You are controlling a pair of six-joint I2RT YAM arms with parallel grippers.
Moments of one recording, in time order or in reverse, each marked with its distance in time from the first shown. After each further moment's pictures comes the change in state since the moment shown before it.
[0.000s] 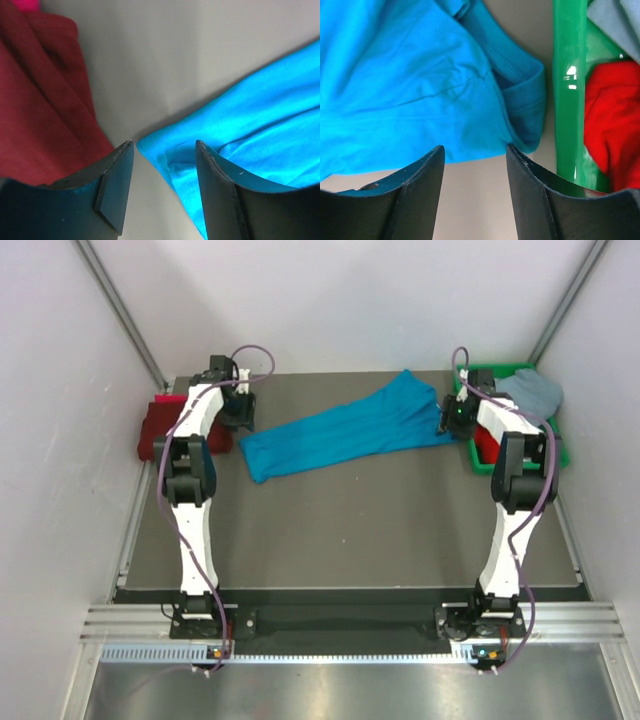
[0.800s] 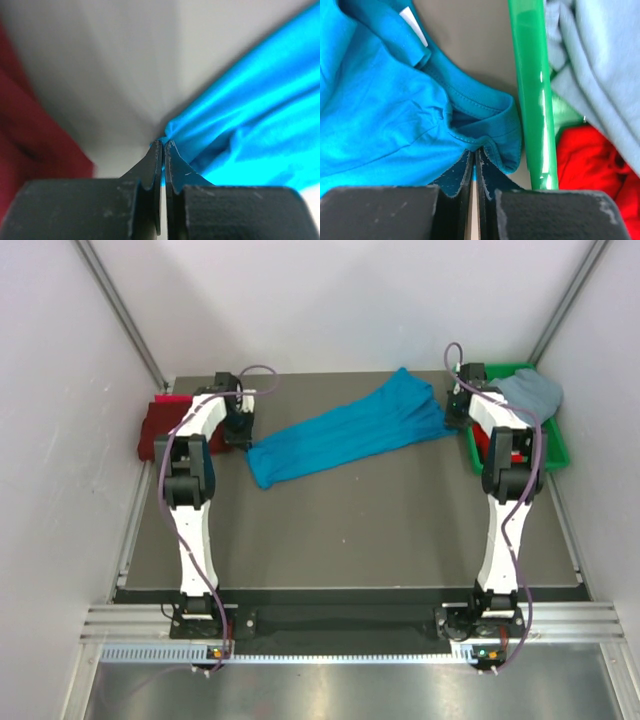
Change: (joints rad) left arm -0.008 -0.023 -0.168 0.006 0.055 0.018; right arm 0.022 0.161 0.183 0.005 0.161 -0.029
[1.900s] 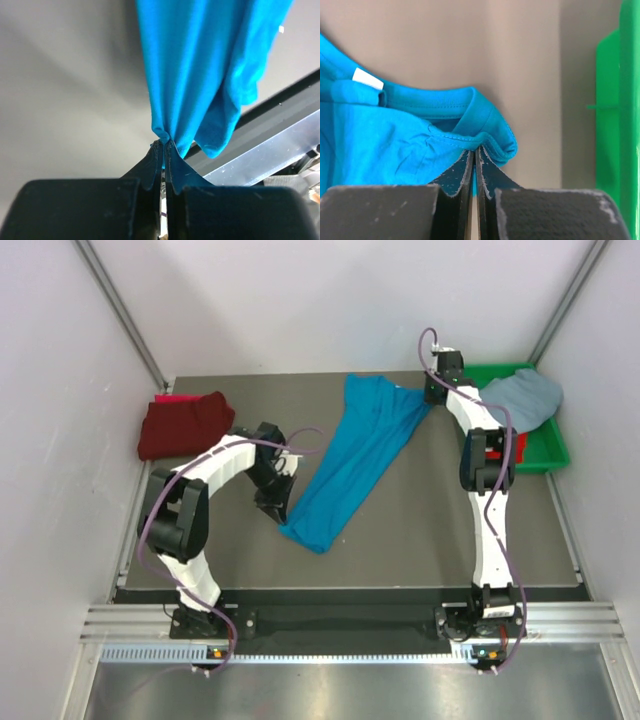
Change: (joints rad) left arm -0.319 -0.537 -0.706 -0.198 0.226 -0.045; right arm 0.082 0.282 0.418 0.104 0.010 -0.071
